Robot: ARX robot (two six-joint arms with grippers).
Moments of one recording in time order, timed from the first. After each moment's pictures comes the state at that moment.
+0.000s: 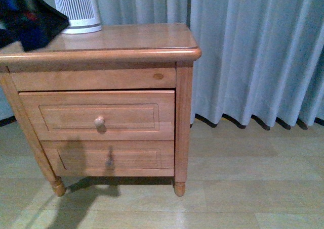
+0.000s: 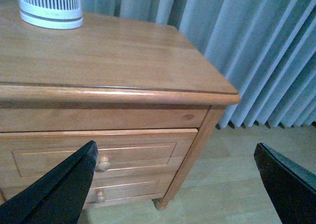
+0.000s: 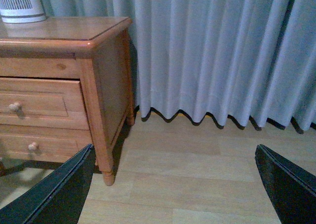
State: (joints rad) left arm -0.14 1.45 0.73 0.62 0.24 -0.15; right arm 0.00 0.00 0.01 0.00 0.00 0.00
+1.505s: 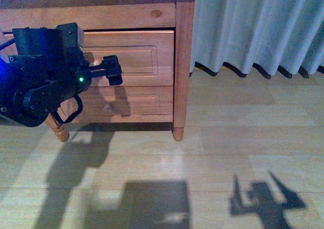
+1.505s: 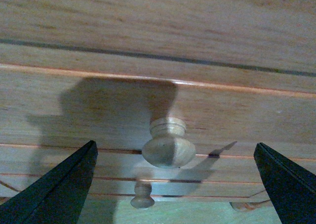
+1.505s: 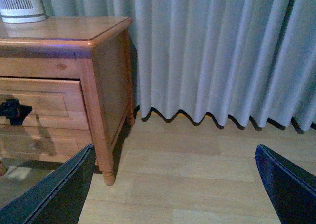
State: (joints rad) left arm -0.15 2.44 1.28 0.83 0.01 -0.14; right arm 0.00 0.00 0.01 0.00 0.00 0.00
